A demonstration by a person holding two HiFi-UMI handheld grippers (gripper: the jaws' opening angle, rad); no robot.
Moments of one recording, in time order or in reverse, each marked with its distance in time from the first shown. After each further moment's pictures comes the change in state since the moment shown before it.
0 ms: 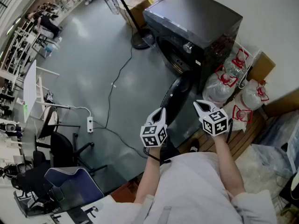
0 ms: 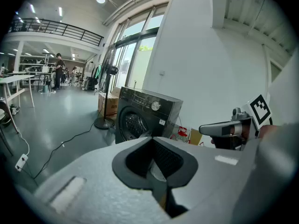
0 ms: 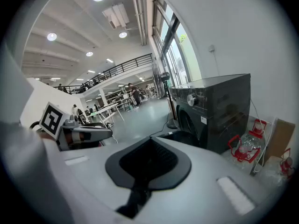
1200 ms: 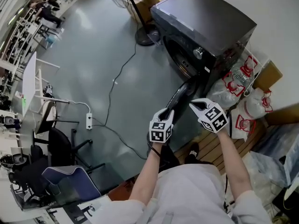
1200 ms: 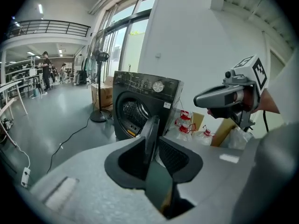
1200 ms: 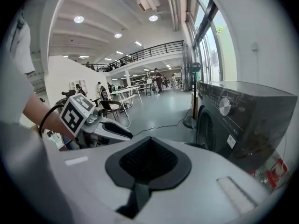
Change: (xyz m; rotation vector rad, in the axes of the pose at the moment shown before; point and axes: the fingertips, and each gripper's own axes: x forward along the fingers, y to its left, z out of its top) left arm 0.081 0.035 -0.039 0.096 0.165 -0.041; right arm 0.084 0.004 0.013 -0.313 0.170 0.236
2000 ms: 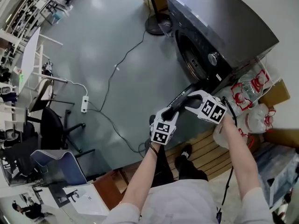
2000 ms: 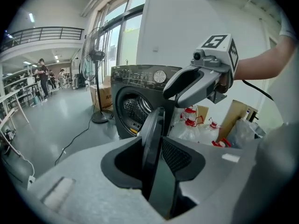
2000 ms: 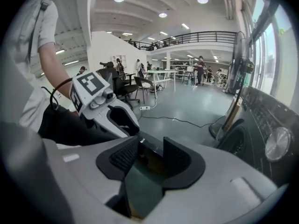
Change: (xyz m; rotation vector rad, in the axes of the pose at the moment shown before) left arm 0.052 0.009 -0.018 0.076 0.042 0.034; right arm 0.076 -0.021 -0.015 -0.414 0.206 0.373
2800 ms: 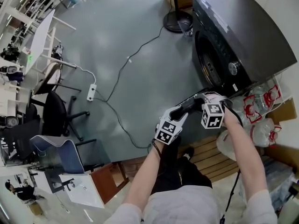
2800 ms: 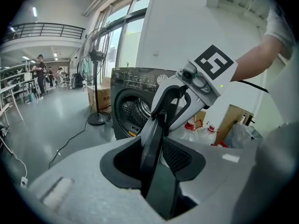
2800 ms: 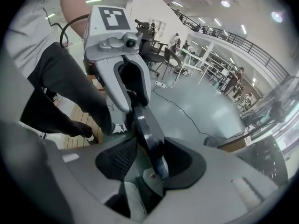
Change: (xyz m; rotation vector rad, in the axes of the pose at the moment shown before) left arm -0.002 0.026 0.007 -0.018 -0.058 -0.053; right arm 0.069 -0.008 -0.033 -0.522 0.337 0.063
